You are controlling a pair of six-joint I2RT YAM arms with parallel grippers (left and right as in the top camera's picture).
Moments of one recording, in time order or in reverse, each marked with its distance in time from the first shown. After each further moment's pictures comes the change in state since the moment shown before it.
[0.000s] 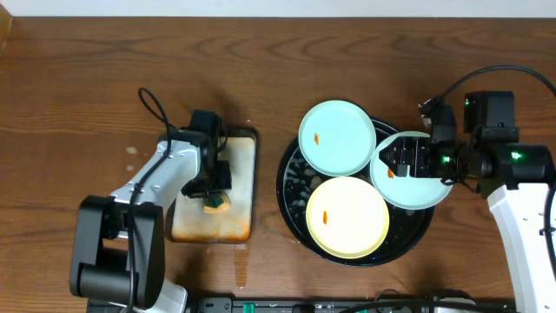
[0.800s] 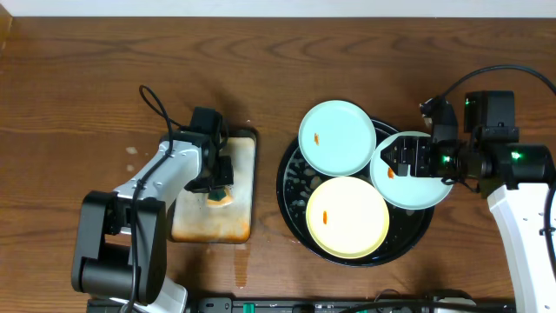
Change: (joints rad) left arm 0.000 0.021 -0.027 0.127 0.000 0.000; right arm 0.000 0.000 0.000 0.002 0.023 0.000
